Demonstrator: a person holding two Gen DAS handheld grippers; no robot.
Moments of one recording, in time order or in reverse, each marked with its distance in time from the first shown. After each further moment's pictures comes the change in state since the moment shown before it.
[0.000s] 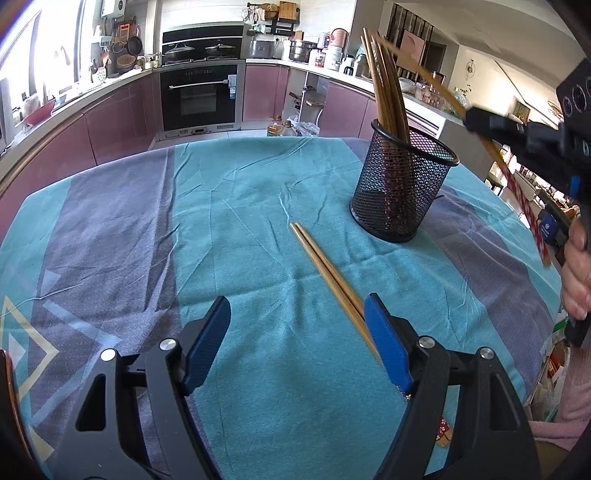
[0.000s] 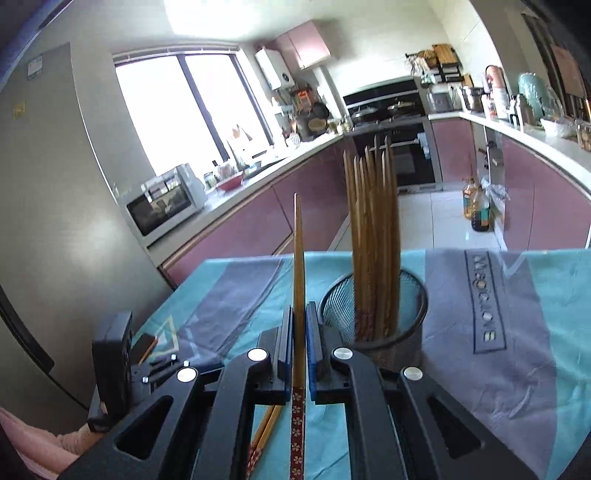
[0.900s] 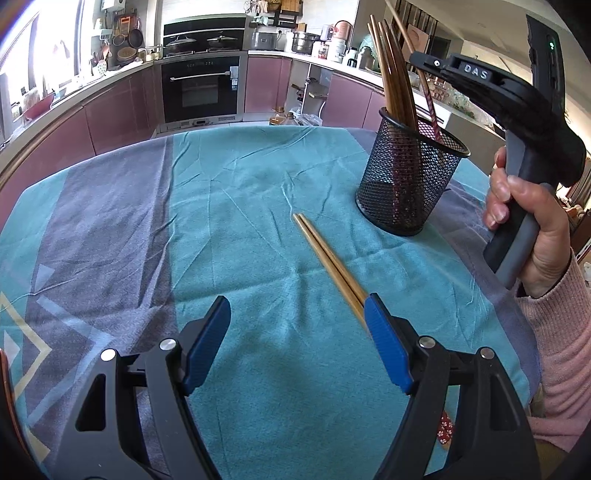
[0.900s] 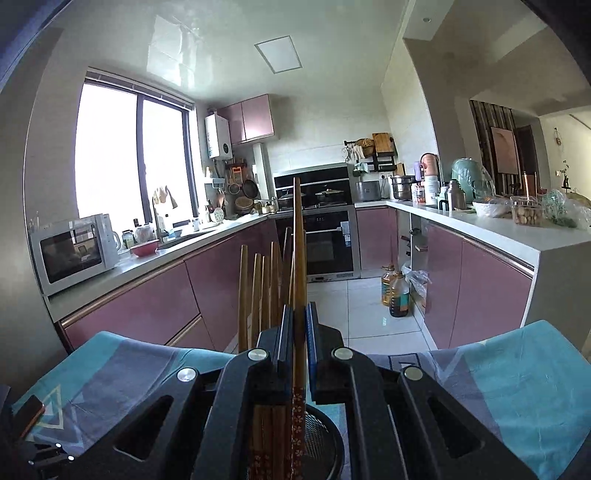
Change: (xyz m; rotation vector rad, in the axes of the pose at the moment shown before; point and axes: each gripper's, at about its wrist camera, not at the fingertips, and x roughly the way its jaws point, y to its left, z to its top) left arm 0.011 0.005 -0.001 -0.011 0.031 0.003; right arm 0.045 -0.033 0.024 -0.096 -0.329 -0.373
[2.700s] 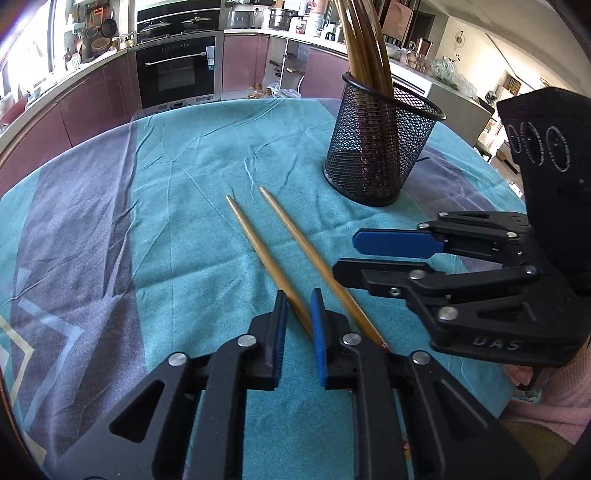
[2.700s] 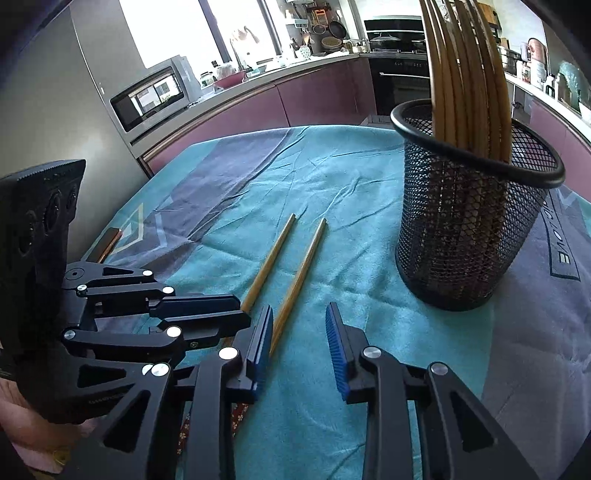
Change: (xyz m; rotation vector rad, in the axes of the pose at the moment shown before) left arm 0.008 -0.018 -0.004 0.053 0.109 -0.060; right arm -0.012 0.084 -0.108 -0.105 0.684 0.349
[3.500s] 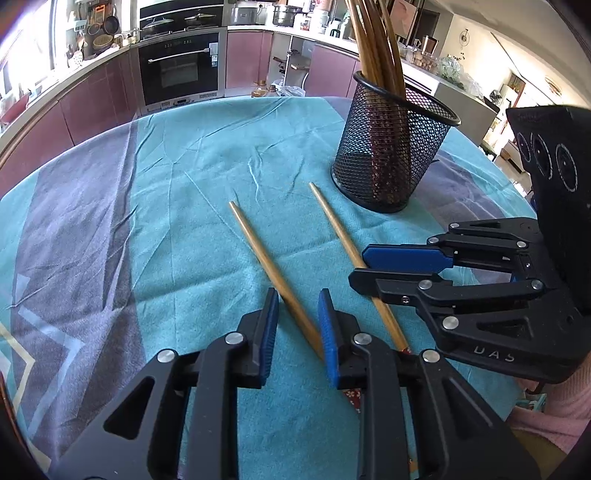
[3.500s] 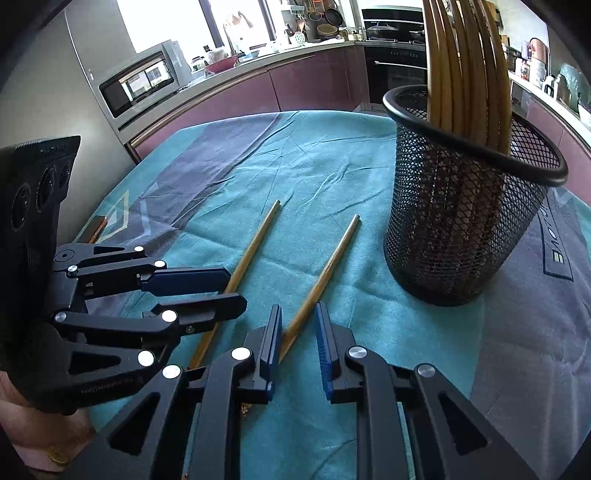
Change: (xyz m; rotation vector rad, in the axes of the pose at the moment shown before) left arm 0.010 0.001 0.011 -0.002 0.016 0.024; right arm 0.001 -0.006 0.001 -0.007 0.057 -0.049
